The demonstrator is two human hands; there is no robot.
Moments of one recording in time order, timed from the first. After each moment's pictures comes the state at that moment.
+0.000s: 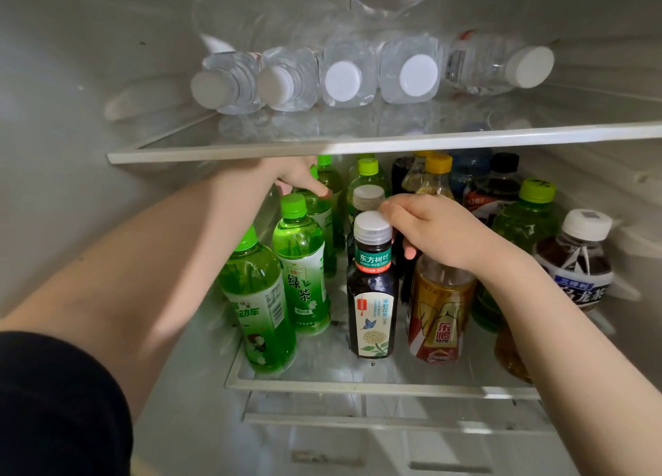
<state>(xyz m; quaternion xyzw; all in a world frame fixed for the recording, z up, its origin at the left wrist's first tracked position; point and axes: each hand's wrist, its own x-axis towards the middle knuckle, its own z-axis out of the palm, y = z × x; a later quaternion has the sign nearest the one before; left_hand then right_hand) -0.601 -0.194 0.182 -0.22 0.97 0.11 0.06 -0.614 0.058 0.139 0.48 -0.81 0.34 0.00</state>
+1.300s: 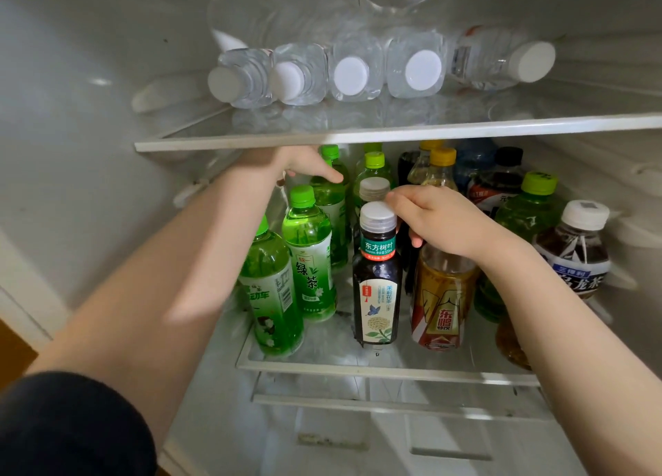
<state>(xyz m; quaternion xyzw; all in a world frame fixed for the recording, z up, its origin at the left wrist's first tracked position) -0.578 -0.169 0.192 -0.27 0.95 0.17 0.04 -0.612 0.059 0.140 0.50 -0.81 0.32 0.01</state>
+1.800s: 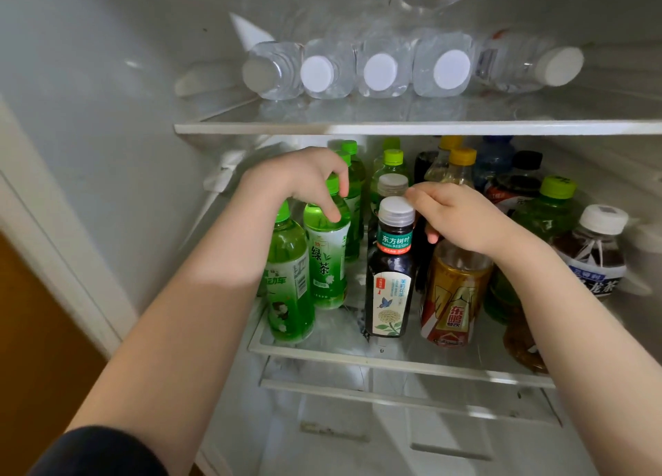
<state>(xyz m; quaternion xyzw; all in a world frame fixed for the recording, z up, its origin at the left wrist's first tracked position) -0.505 -0.135 0.192 -0.17 0.98 0.12 -0.01 -0.617 0.058 0.136 0.50 -0.81 0.31 0.01</state>
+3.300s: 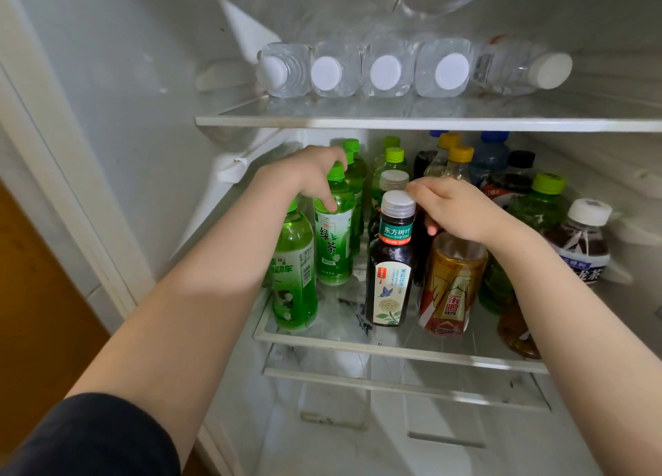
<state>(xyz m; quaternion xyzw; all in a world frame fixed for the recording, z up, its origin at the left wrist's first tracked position) -0.515 -0.151 0.178 -0.18 0.97 0.12 -0.05 -0.612 0.060 0.139 0.48 -0.82 0.32 0.00</state>
